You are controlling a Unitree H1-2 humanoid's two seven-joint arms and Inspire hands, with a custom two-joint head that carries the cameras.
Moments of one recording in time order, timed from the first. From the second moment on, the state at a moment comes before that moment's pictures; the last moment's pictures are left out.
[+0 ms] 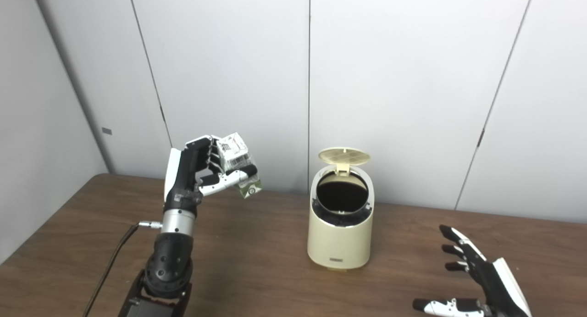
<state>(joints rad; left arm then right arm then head) -0.47 0.13 0.04 -0.02 0.28 0.08 0.23 -0.16 -0.29 -0.01 -0.13 -0.27 0.06 0.12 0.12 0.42</state>
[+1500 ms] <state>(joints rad) -0.53 -0.08 -0.09 0.12 0.35 -0.09 0.24 -0.17 -0.26 0.02 -0.07 -0.34 0.02 0.05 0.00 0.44</state>
